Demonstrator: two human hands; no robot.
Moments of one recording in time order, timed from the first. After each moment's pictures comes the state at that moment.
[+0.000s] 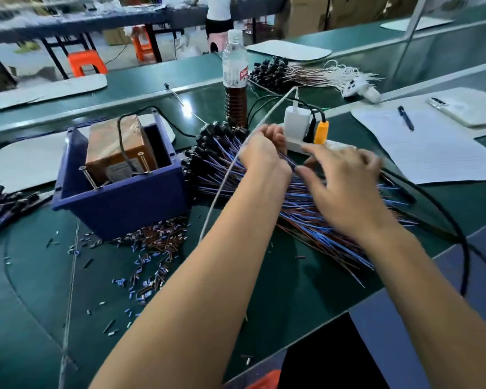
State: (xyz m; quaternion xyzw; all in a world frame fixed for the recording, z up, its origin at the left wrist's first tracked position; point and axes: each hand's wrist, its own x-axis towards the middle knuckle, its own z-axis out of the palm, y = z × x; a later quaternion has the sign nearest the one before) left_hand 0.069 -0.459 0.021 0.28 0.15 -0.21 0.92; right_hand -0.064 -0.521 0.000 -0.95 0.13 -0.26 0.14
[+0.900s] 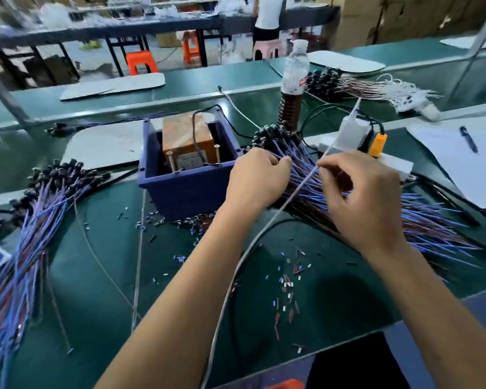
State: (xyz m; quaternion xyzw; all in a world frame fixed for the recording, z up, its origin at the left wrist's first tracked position) left_hand 0.056 -0.315 0.020 0.90 -0.16 0.01 0.40; right_hand -0.044 -0.462 -0.002 -0.88 -0.02 -0.43 0.22
